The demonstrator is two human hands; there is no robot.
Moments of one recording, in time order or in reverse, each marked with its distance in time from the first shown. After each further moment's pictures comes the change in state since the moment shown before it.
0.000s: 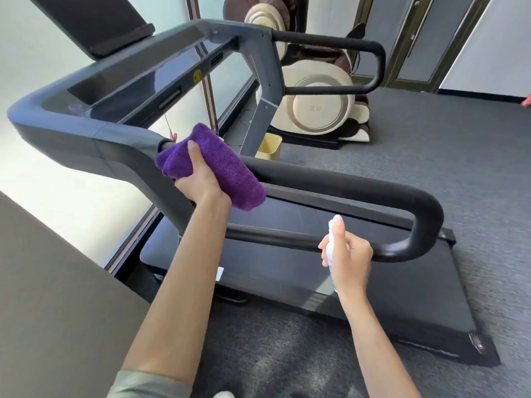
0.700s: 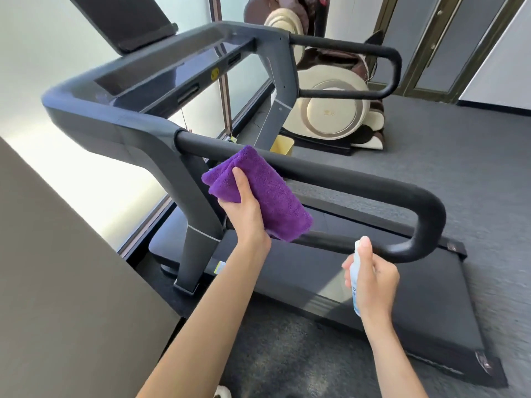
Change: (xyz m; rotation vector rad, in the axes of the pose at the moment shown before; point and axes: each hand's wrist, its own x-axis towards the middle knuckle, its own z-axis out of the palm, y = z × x) left_hand -0.069 -0.058 -0.041 -0.020 -0.290 0.089; right_hand -0.018 0.025 -0.045 0.014 0.020 0.018
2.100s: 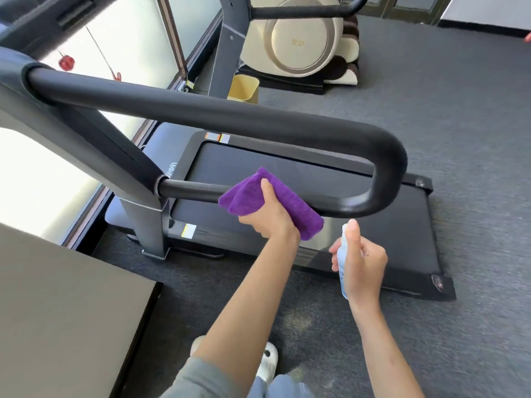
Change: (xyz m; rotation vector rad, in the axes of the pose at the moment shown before) left_hand -0.039 -0.168 0.048 0.141 0.374 -0.471; right_hand 0.025 0.060 -0.056 -0.053 0.033 0.145
